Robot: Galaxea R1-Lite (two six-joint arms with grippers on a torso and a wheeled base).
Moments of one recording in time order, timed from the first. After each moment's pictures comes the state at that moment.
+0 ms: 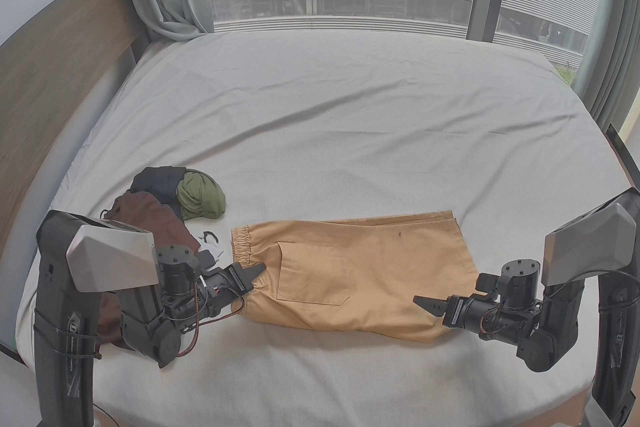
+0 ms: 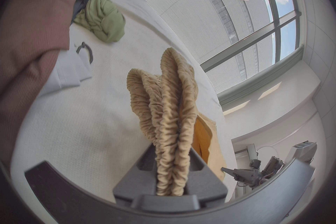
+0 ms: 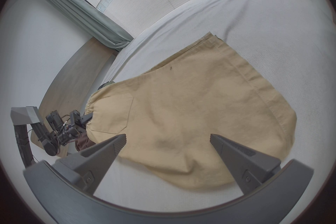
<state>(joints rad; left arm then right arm) -0.29 2.49 -0.64 -1.55 -0.31 -0.75 0.33 2.37 -0.31 -1.54 0.21 0.53</state>
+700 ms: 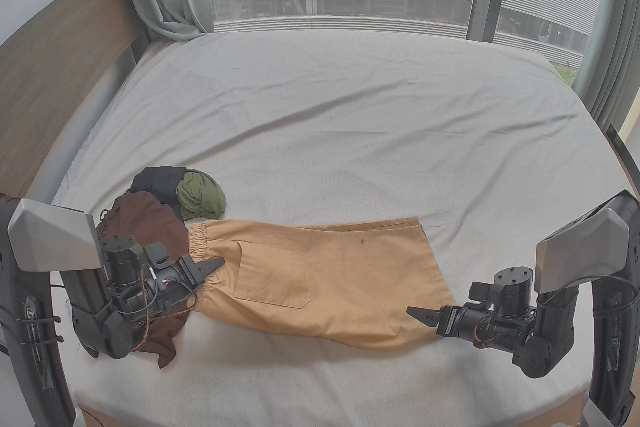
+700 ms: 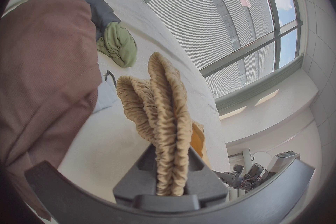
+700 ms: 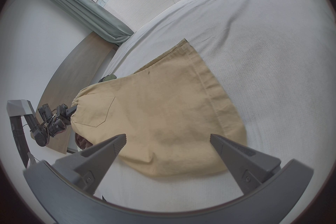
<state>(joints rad) -0.11 2.29 -0.43 -1.55 -0.47 -0.75 0.37 2.39 -0.30 -1.55 0.21 0.53</state>
